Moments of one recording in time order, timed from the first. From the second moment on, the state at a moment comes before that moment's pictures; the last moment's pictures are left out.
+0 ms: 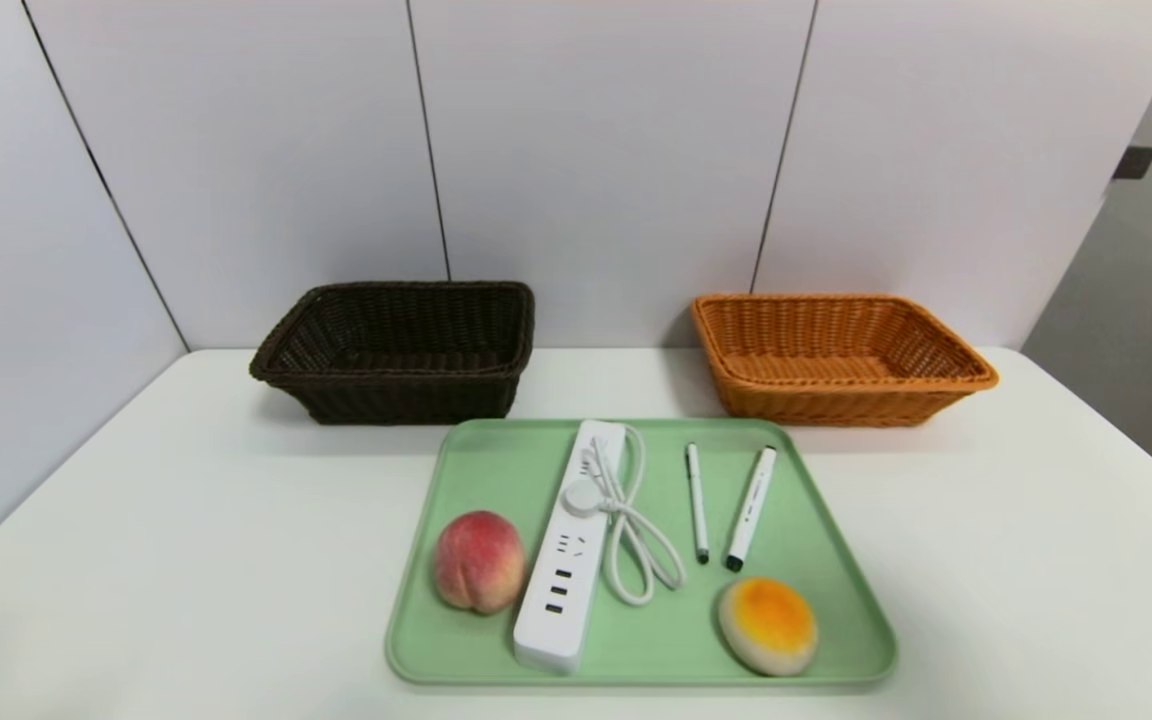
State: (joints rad) left arm -0.01 0.70 -0.85 0.52 -0.13 0.01; right arm 0.16 1.02 -1.08 0.42 0.17 0.08
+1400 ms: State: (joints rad) left arm -0.37 1.51 -1.26 0.55 -0.01 -0.26; right arm 0.68 1.93 -1.67 1.11 -0.04 0.38
